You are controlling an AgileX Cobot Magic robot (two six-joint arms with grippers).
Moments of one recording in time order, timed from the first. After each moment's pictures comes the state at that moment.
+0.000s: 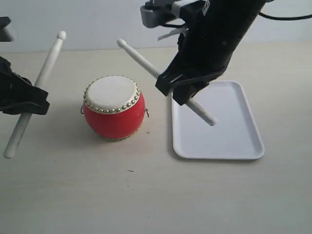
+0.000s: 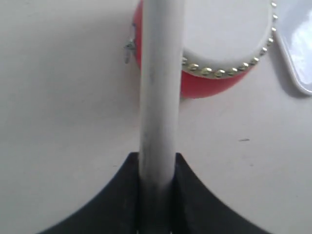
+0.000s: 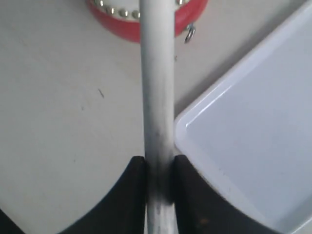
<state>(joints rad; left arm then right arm) -0.27 1.33 -0.85 -0.38 0.71 0.35 0.62 1.67 -1.39 0.18 1.11 -0.23</state>
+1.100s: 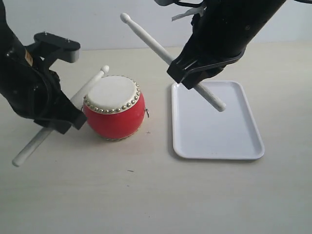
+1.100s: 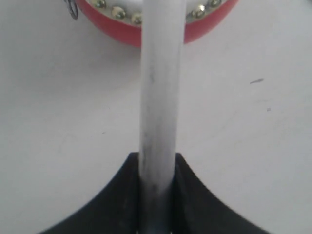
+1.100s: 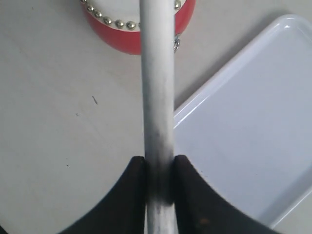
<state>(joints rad) -0.54 1.55 -1.05 -0.02 0.94 0.05 0.62 1.55 -1.34 0.14 1.07 -0.23</state>
